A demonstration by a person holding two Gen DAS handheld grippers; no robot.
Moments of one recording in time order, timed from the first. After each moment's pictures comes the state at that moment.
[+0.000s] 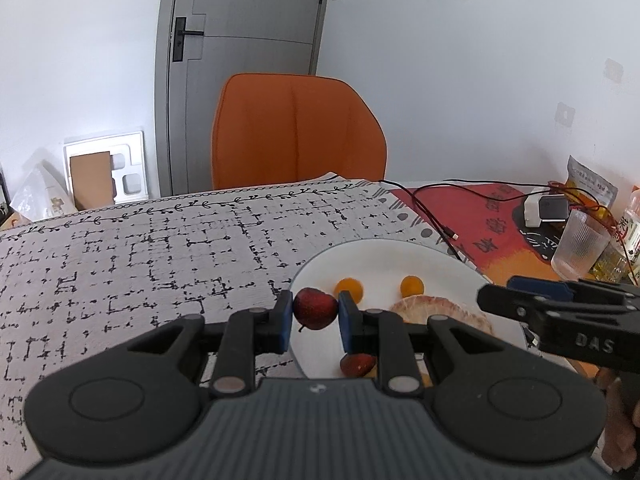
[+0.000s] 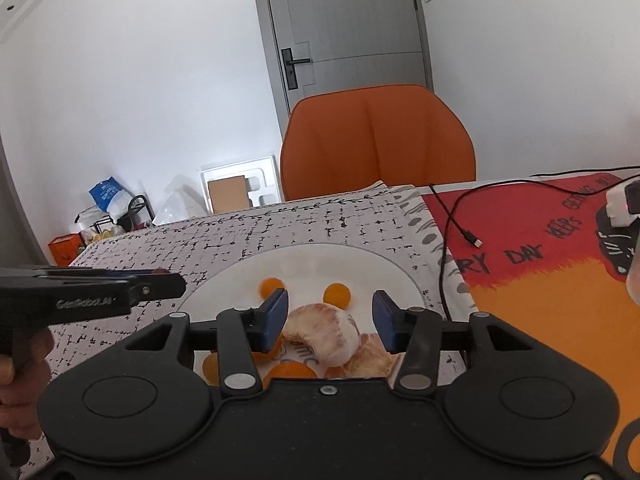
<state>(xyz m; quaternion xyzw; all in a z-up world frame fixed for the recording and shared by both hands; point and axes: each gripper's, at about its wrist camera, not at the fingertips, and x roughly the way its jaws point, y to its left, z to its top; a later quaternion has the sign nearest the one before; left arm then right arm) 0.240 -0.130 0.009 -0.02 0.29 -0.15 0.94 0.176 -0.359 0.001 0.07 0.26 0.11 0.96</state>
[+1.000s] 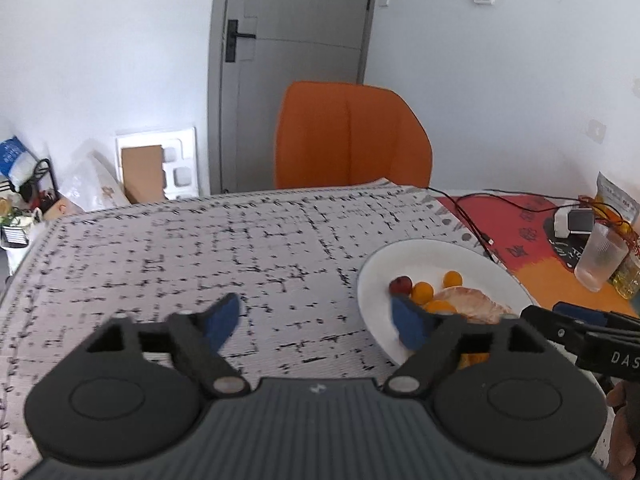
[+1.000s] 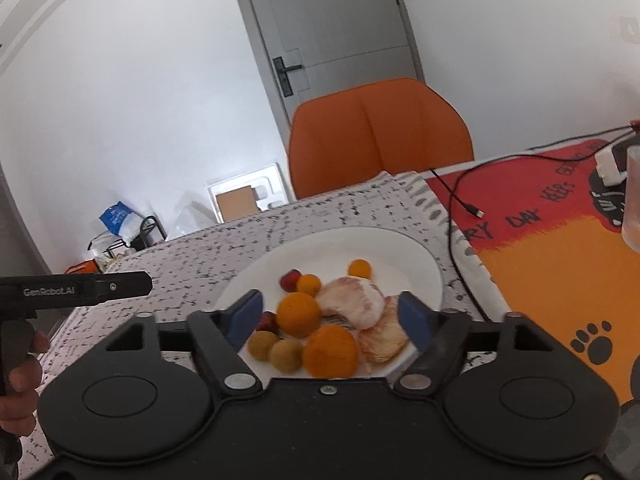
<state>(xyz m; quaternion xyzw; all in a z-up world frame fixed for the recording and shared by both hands) 0.192 -0.081 0.038 -0.02 0.30 -0.08 0.95 0.144 -0.352 0.003 0.12 0.26 0.11 0.95</state>
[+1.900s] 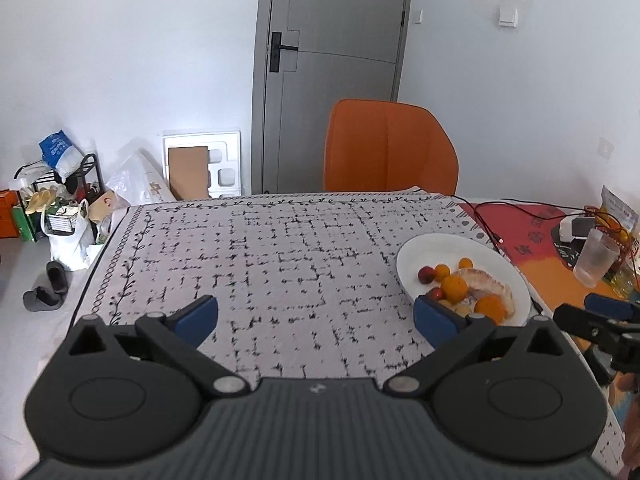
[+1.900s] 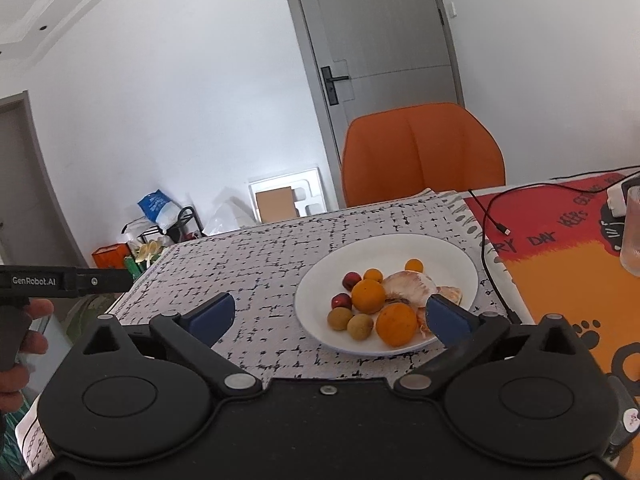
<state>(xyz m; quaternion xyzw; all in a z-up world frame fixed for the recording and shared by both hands) 0.096 -0.033 0.081 -0.03 0.29 -0.03 0.96 0.069 -0.329 0.047 0.09 0.24 0.16 0.95</state>
